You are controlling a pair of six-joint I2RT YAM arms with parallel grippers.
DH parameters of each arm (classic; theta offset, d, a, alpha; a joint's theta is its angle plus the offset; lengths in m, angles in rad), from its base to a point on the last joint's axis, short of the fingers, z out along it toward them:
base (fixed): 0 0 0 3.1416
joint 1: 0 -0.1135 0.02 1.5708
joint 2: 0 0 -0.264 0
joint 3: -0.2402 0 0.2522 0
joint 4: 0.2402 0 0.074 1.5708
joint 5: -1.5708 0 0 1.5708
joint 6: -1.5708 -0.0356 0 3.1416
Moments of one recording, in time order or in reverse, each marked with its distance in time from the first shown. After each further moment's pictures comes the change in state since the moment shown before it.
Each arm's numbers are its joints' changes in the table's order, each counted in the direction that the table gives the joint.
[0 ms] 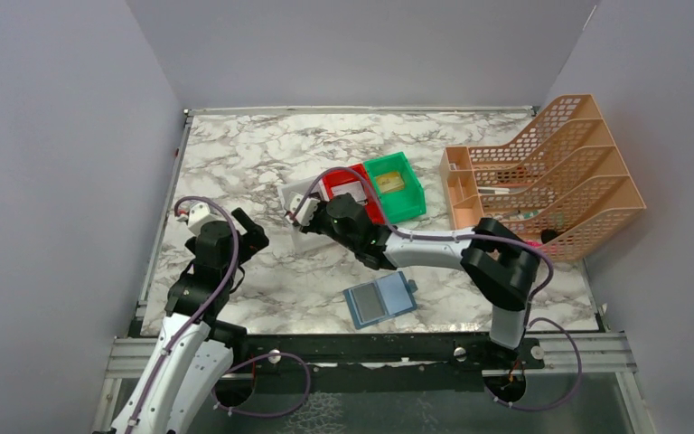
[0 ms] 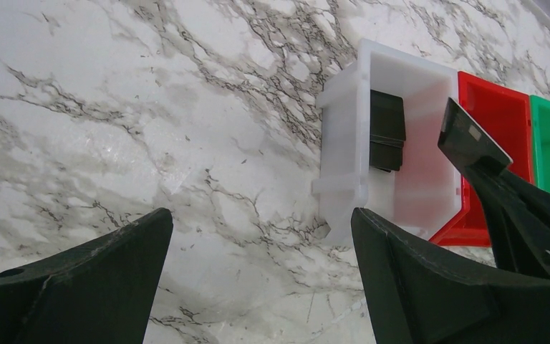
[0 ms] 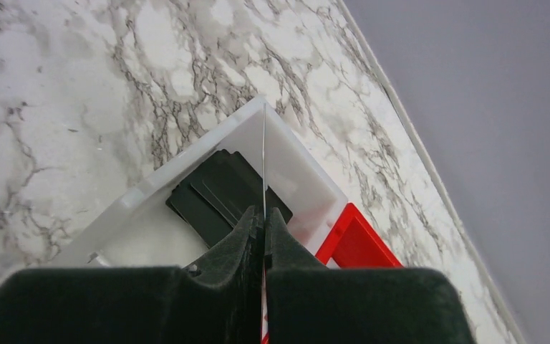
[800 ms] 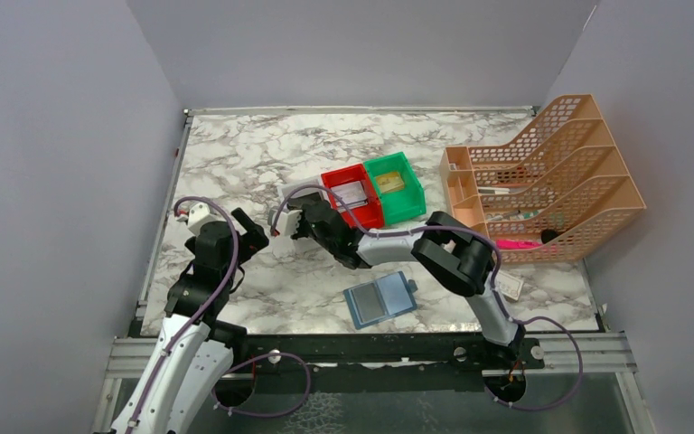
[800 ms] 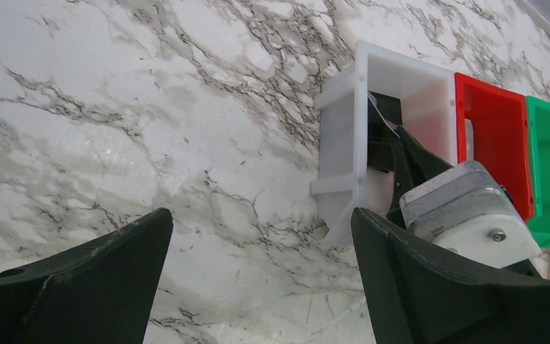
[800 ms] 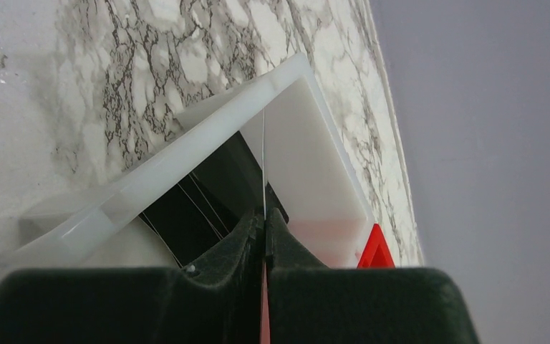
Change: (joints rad) left arm 0.000 -0.004 0.000 -0.003 0.000 -0.004; right arm 0.006 0.322 -0.185 -0.043 -0.120 0.315
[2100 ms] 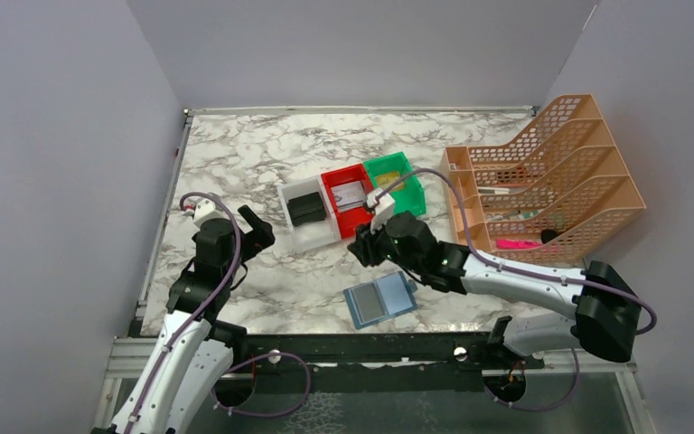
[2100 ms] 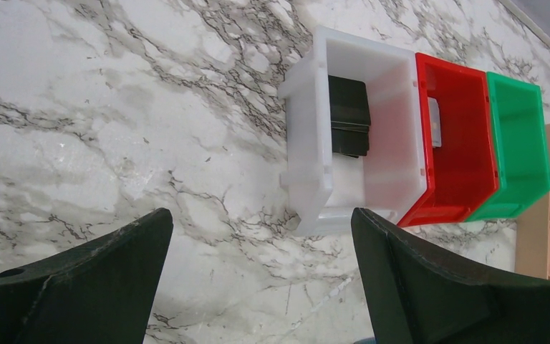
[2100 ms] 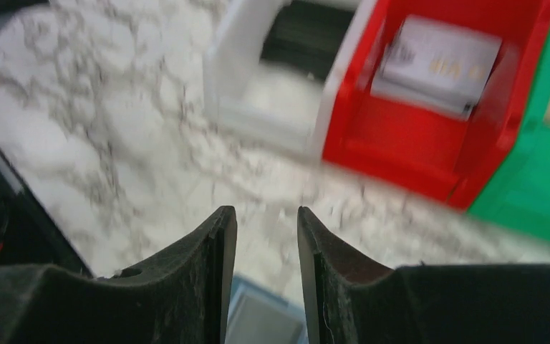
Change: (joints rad) left arm 0.000 0.018 0.000 -0.053 -0.090 -0.014; right arm 0.013 -0.818 0.455 0.401 0.082 -1.062
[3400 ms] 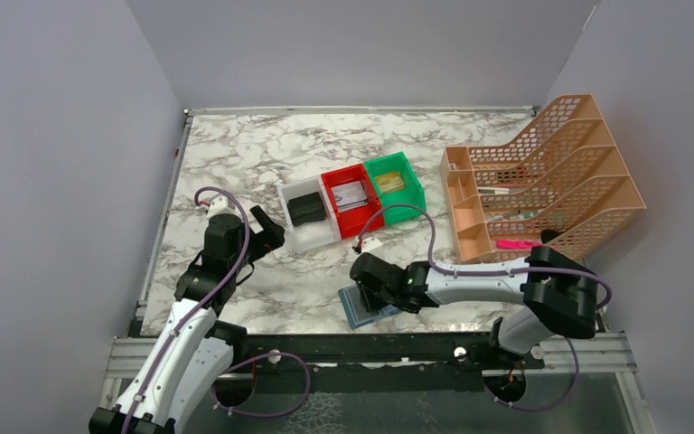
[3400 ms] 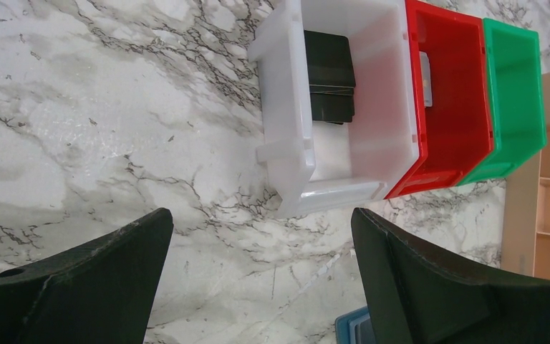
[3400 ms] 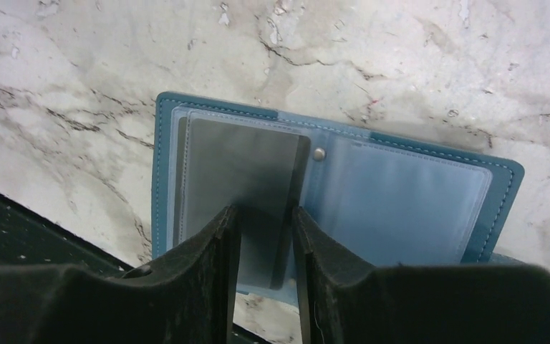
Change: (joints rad) left arm 0.000 0.091 0.035 -0.082 -0.139 0.012; right arm -0.168 0.178 0.085 0.414 -0.044 -0.457
